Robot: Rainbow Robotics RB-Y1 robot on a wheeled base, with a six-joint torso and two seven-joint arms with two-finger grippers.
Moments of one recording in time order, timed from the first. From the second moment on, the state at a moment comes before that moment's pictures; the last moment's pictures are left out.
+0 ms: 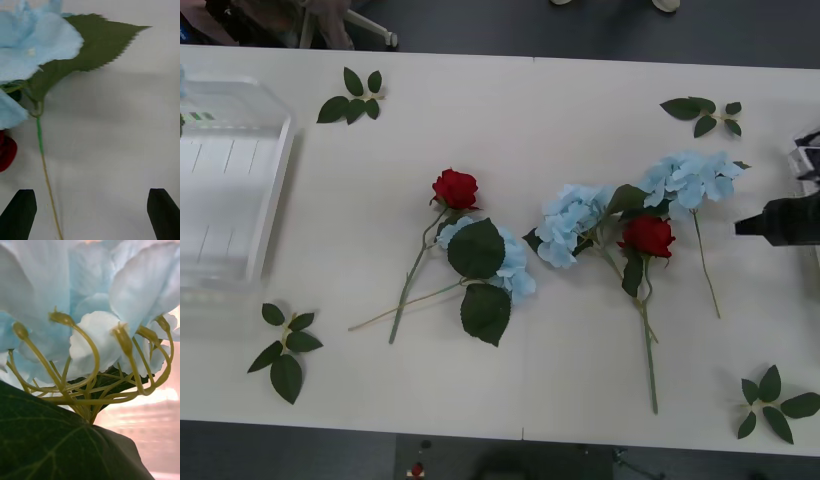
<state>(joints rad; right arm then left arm) -0.60 -1.28 0.82 -1.36 -1.61 0.65 1.62 -1.00 1.24 -0.56 -1.07 1.00 1.33 -1.88</state>
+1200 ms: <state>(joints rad) -0.70 -0.97 0.89 -1.21 -1.12 0.69 1.47 -0.99 0.86 -0.70 -1.24 1.32 1.15 -1.69</state>
